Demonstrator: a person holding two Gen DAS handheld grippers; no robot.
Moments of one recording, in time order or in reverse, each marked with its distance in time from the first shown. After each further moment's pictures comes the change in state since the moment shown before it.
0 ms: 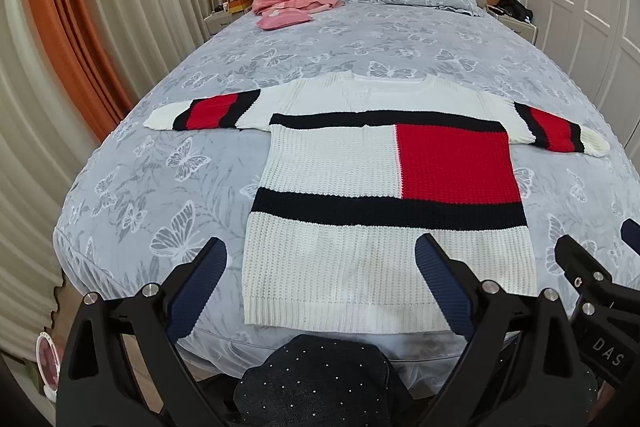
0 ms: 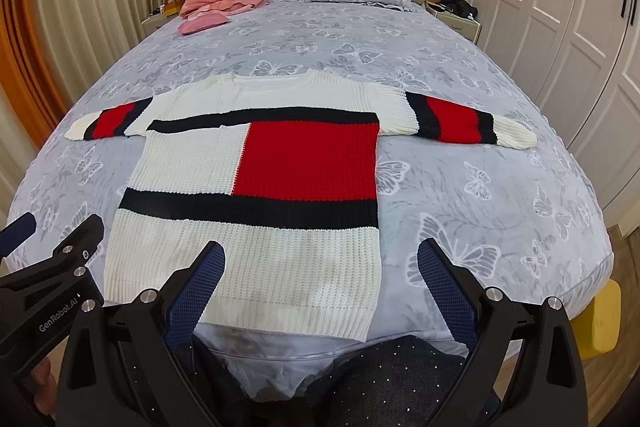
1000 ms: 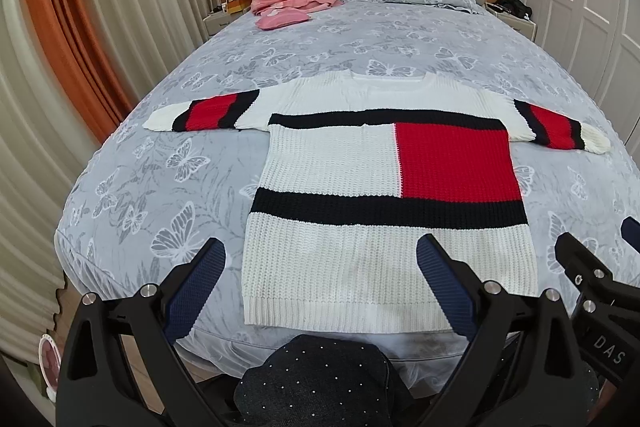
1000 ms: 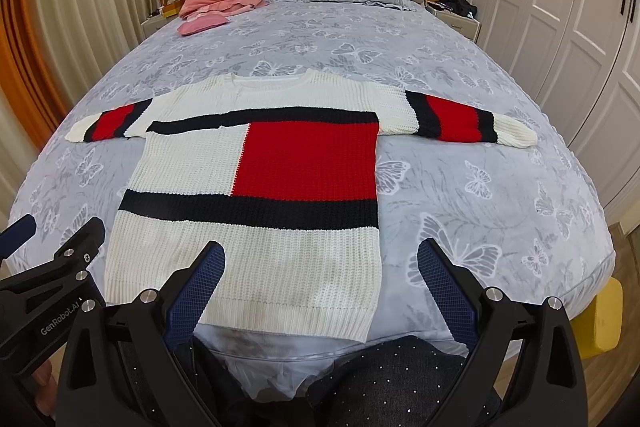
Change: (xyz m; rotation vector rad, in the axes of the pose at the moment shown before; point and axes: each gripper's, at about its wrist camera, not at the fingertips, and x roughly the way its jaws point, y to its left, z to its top) left arm -0.001 0.004 0.000 0.004 0.001 -0.004; right arm -0.001 0.006 0.000 -0.003 0.001 0.005
